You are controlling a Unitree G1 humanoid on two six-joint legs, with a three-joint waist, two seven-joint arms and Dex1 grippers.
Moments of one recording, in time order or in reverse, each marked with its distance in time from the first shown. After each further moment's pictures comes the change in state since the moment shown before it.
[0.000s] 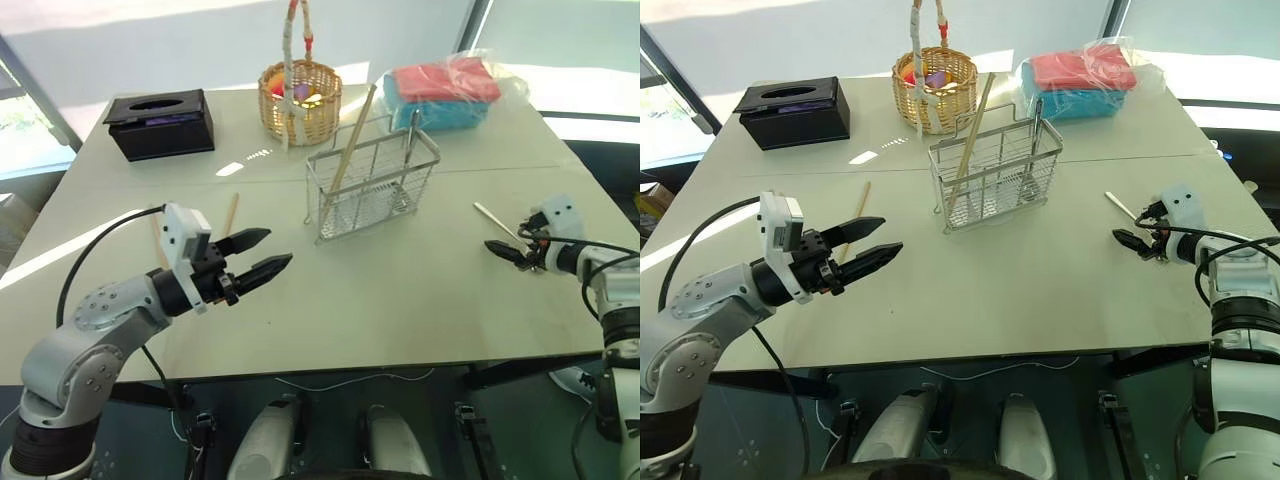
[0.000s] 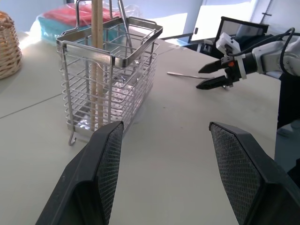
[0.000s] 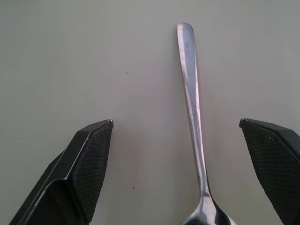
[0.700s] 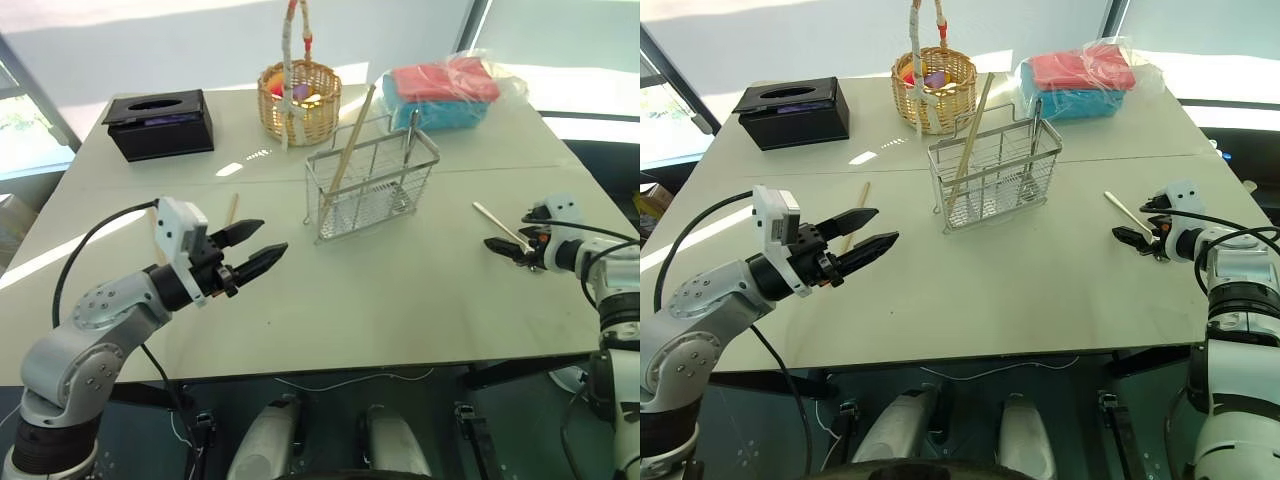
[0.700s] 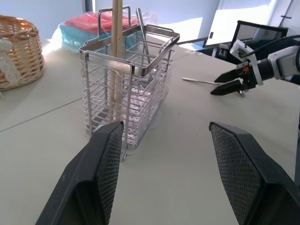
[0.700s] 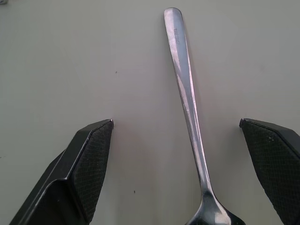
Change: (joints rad) left arm -0.011 -0.012 0.012 -0.007 0.009 -0.002 0.063; right arm -0.092 0.013 -0.008 0.106 -0.004 0.103 0.024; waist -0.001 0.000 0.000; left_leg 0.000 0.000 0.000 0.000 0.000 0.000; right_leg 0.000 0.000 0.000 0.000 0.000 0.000
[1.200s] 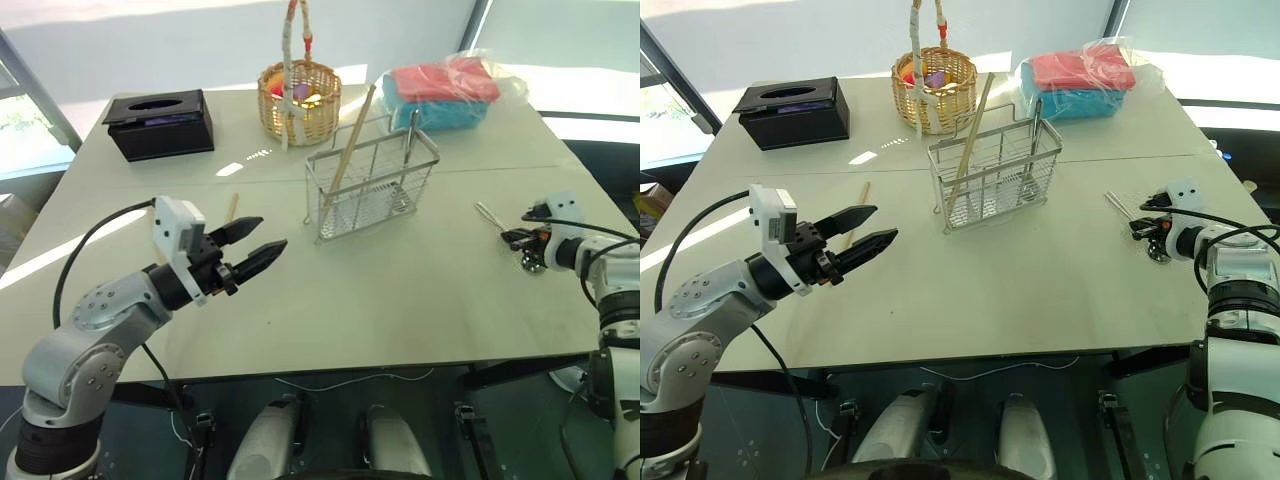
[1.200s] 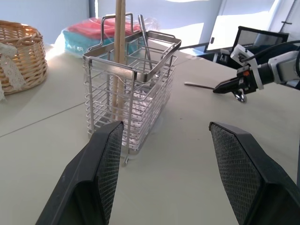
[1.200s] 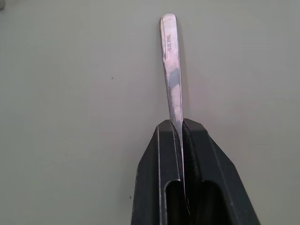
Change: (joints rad) left arm 0.000 -0.015 0.004 0.000 0.003 -0.011 0.000; right arm -0.012 0.002 -0.003 0.010 -0.003 -0.003 -0.012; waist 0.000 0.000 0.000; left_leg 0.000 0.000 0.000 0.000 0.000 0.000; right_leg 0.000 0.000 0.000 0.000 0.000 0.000
